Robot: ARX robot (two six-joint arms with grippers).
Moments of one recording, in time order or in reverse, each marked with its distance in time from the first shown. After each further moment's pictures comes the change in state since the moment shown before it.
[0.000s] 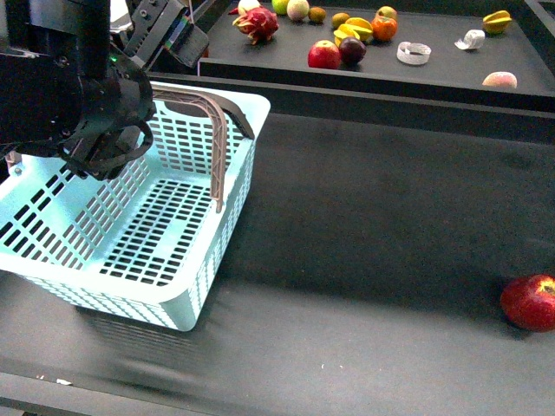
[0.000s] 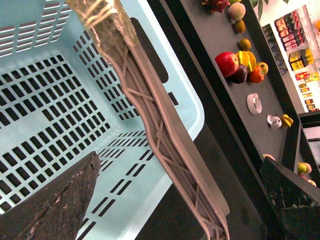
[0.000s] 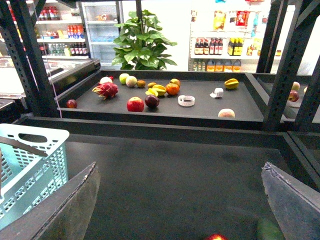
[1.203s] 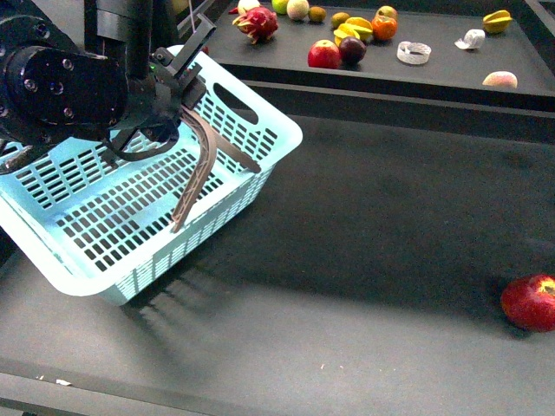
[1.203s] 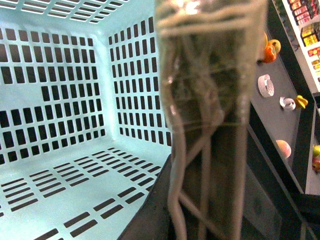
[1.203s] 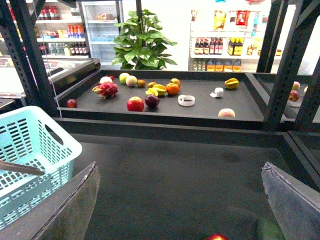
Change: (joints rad) left arm 0.022 0.154 0.195 -0.072 0.071 0.065; right arm 0.000 0.000 0.000 0.000 0.000 0.000
